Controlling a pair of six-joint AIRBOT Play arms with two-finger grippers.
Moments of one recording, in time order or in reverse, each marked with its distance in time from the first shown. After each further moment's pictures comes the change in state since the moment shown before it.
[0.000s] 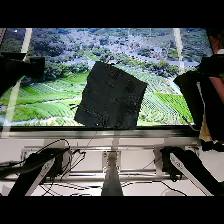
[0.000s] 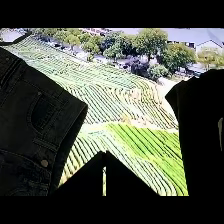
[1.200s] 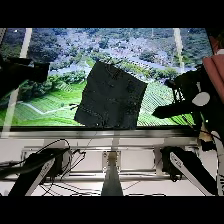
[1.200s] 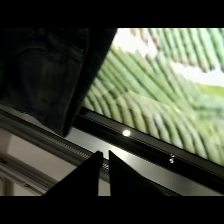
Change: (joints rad) left arm 0.000 0.000 0.000 -0.034 -0.106 -0.014; right arm -0.108 -0.021 -0.872 0.531 -0.174 -0.435
